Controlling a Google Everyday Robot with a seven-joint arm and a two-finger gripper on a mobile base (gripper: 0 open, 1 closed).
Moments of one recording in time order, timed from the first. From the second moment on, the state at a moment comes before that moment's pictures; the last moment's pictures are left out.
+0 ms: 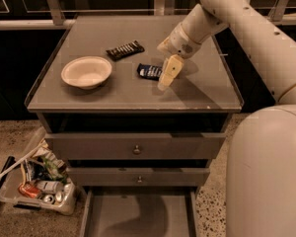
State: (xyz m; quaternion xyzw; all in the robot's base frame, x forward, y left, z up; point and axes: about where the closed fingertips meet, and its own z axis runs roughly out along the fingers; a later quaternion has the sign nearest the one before) arm 0.699 -0.063 0.844 -0.66 0.69 0.16 0.26
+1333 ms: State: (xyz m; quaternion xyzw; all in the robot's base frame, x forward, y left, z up) arm 0.701 -0.062 0.825 -0.64 0.71 0.19 0.24
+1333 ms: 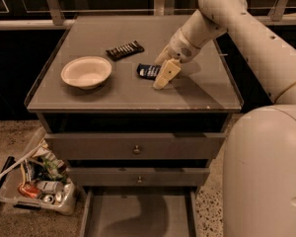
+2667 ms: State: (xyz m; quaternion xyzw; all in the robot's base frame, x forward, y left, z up) arm 0.701 -0.062 0.825 -0.64 0.71 0.19 0.24
